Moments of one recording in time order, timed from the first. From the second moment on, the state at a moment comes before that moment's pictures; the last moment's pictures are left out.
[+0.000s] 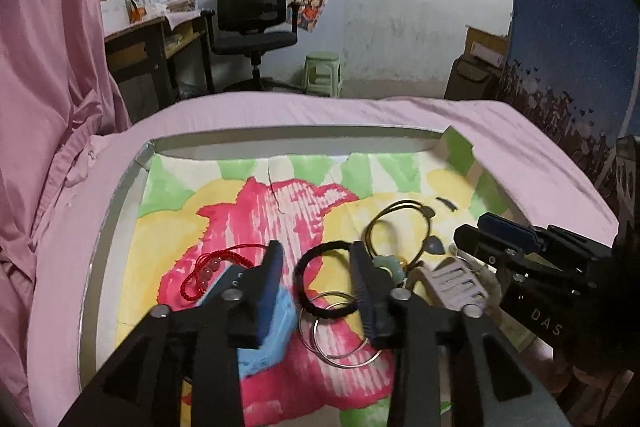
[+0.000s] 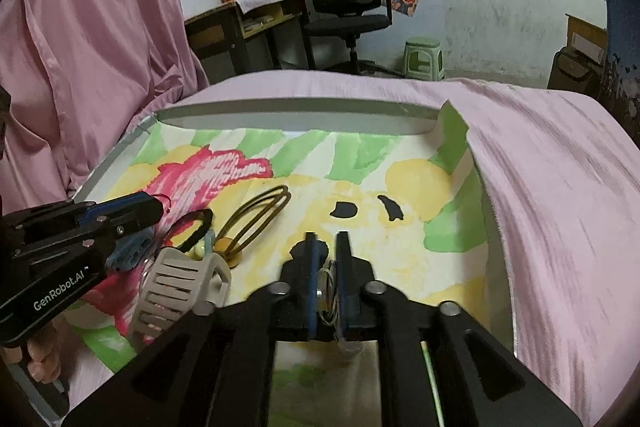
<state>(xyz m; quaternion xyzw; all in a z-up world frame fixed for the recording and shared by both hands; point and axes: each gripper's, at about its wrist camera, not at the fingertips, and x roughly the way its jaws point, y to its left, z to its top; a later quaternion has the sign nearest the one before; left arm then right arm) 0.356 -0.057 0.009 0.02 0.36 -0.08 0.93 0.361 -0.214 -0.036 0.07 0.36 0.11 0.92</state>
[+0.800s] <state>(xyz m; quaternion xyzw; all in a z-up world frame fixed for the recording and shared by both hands) 0.251 -0.014 0.069 -0.05 0.20 -0.05 0.98 0.256 -0.247 0.034 0.11 0.18 0.08 0.97</state>
